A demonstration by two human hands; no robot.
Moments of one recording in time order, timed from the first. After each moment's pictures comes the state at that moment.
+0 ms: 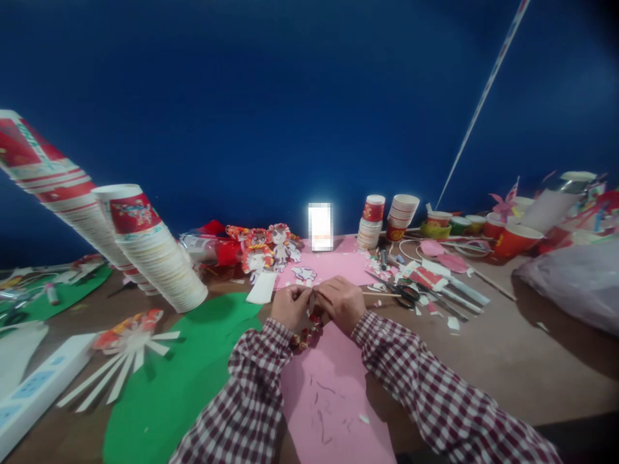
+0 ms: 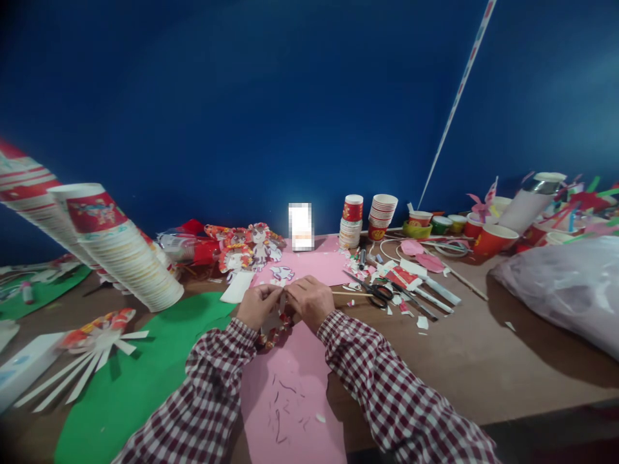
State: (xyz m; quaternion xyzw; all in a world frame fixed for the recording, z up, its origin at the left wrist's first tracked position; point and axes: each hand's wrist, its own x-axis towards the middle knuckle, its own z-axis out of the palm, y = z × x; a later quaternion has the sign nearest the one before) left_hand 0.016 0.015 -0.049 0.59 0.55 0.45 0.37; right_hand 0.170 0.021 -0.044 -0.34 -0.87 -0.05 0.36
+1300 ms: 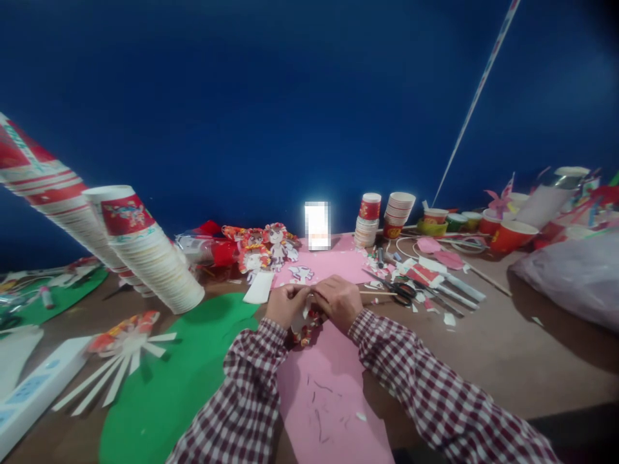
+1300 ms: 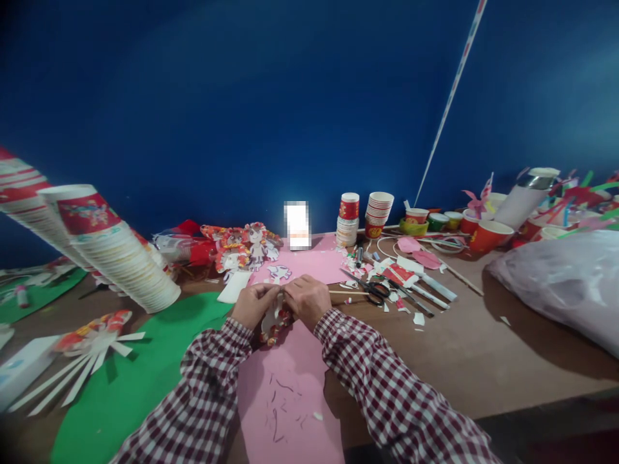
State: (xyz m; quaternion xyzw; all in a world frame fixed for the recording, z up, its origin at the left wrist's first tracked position) left_hand 0.012 0.016 -0.049 0.61 0.55 0.44 0.36; right_hand 0.171 0.023 -0.047 -0.35 -0.87 -0.05 0.34
